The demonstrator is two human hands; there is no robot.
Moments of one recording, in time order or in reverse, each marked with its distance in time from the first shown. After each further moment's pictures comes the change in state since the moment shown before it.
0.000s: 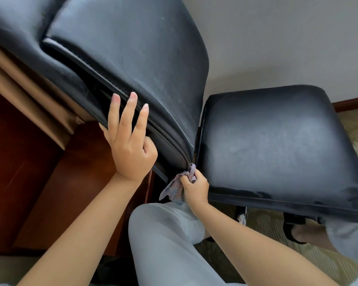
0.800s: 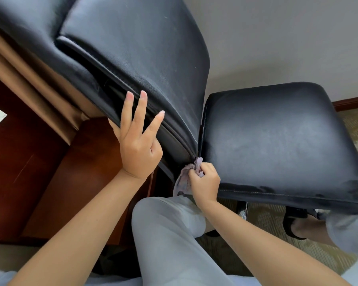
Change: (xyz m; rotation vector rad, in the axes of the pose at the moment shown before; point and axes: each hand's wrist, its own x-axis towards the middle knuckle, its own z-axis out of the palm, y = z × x) left_hand -0.008 0.007 -0.008 -0.074 -0.092 0.036; right_hand -0.017 -0.013 -0.014 -0.209 0.198 -0.255
